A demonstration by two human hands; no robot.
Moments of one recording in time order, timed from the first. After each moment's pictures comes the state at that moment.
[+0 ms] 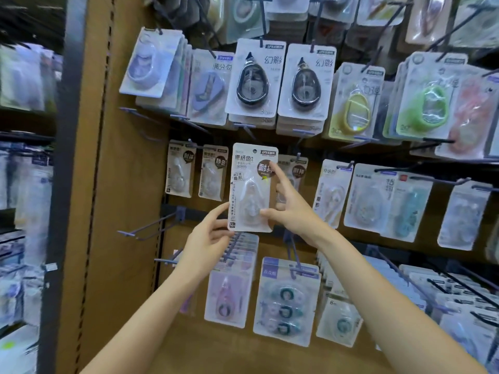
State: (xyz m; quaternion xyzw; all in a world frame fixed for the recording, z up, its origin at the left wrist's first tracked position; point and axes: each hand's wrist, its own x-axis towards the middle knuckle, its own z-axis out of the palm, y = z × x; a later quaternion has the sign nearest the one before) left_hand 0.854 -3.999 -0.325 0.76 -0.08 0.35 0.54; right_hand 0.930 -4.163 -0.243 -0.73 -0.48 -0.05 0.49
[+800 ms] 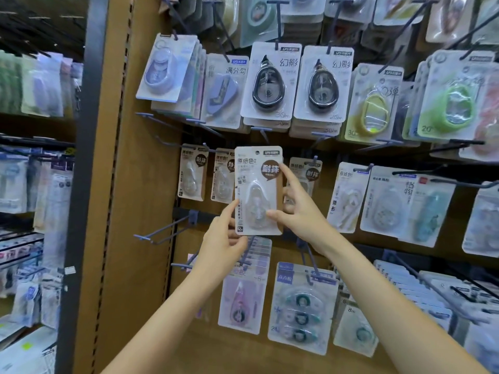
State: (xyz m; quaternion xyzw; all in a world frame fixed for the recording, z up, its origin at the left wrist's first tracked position) left_hand 0.857 -3.998 -0.318 0.76 -0.07 0.38 0.51; right_hand 0.922 -4.146 -0.247 -0.72 -0.47 -0.11 0.49
